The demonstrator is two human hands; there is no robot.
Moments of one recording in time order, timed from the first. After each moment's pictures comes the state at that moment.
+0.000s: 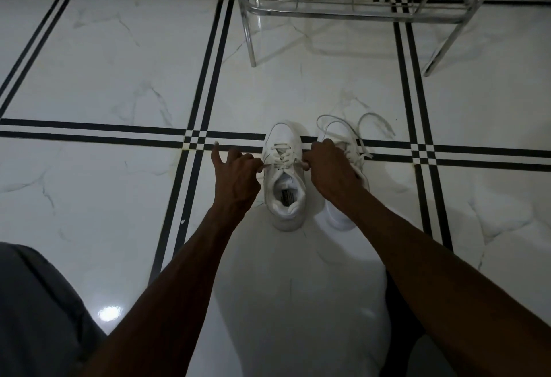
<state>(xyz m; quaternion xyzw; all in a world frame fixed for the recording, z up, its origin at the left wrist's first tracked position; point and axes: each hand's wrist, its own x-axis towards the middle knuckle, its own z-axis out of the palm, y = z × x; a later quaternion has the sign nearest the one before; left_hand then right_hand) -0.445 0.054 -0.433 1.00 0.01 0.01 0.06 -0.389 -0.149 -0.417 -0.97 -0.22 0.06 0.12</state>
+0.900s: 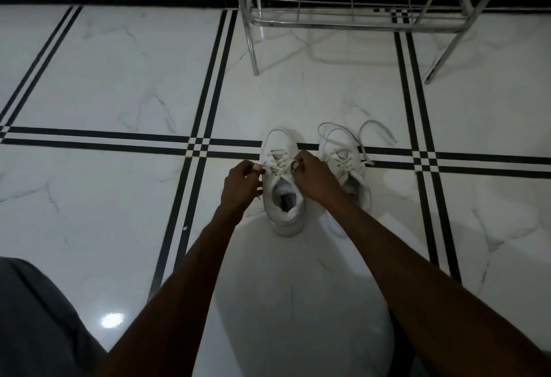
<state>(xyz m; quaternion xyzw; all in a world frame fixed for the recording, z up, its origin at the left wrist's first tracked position) -0.441 0.048 -0.423 0.76 0.26 -0.11 0.59 -0.396 -0.118 -0.413 -0.91 -0.03 0.18 0.38</state>
